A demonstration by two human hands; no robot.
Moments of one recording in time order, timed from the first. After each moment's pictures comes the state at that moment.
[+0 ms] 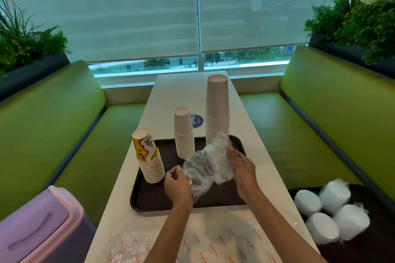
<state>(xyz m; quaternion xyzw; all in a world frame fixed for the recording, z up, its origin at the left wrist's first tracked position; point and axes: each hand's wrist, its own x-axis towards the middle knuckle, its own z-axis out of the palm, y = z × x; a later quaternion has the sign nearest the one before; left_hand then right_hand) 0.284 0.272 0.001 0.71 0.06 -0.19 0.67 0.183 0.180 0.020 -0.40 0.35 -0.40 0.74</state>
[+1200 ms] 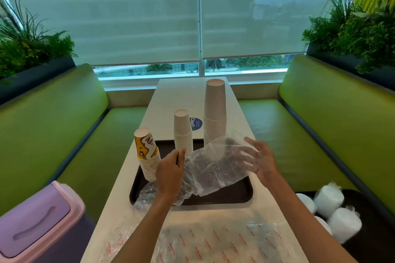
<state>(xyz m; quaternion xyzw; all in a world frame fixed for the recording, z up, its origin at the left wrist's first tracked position) 0.302 0.292 0.018 0.77 -0.38 0.12 0.50 0.127 0.144 0.060 -0.41 0.33 -0.34 0.78</state>
